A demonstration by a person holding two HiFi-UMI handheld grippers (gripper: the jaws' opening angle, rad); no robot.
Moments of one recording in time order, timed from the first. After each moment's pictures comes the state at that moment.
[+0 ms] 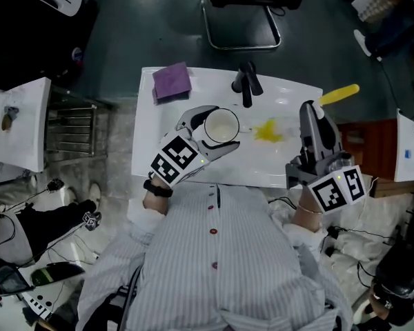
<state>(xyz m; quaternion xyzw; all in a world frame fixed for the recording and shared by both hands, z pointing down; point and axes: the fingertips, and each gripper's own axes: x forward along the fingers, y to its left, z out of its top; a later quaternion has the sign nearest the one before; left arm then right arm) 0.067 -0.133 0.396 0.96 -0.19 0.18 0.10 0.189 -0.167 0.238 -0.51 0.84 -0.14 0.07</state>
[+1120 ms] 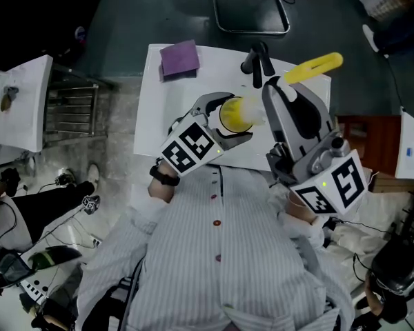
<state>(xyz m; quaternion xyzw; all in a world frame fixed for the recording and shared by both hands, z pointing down) 0.076 -0.105 0.391 0.96 -0.16 0.20 0.09 0.058 -0.140 0.188 -0.36 0.93 -0.08 0.06</state>
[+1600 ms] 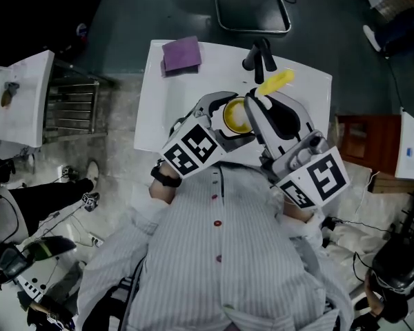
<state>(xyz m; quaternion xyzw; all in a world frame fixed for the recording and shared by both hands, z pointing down) 0.078 -0.089 0.378 0.96 -0.17 0.20 0.08 0.037 -0.117 0.238 -0.34 0.94 -0.08 -0.01</state>
